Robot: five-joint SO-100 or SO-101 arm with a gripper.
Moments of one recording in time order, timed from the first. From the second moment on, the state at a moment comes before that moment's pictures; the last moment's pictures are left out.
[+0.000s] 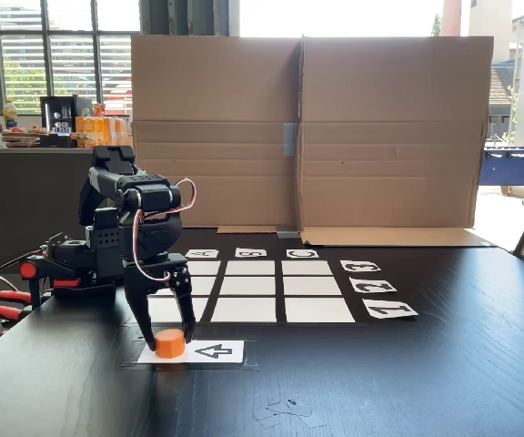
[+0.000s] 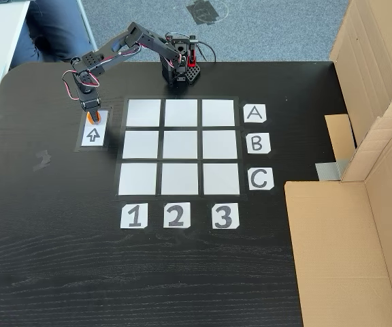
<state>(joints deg) 55.5 46.4 52.6 86.3 5.8</state>
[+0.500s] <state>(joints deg) 59.2 62.1 52.6 87.2 5.8</state>
